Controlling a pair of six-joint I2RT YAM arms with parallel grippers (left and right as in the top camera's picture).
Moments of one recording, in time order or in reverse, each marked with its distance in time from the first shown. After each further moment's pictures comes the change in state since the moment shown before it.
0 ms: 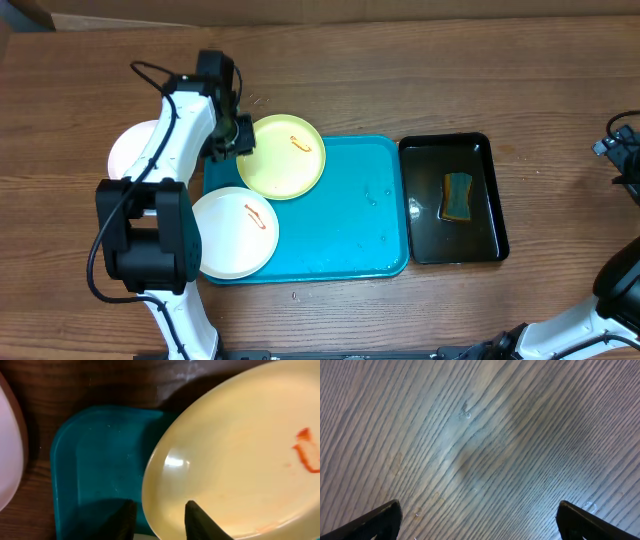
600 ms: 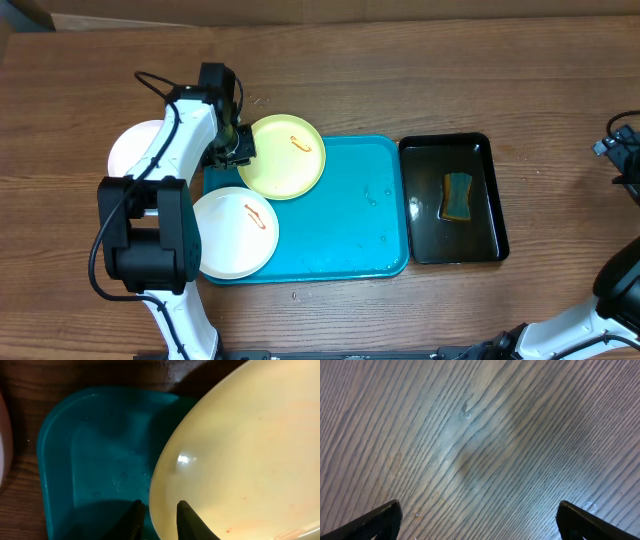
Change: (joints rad) left arm 0.000 0.000 -0.073 0.046 -0.007 0.003; right arm 0.000 0.000 0.000 0.000 0.000 0.000
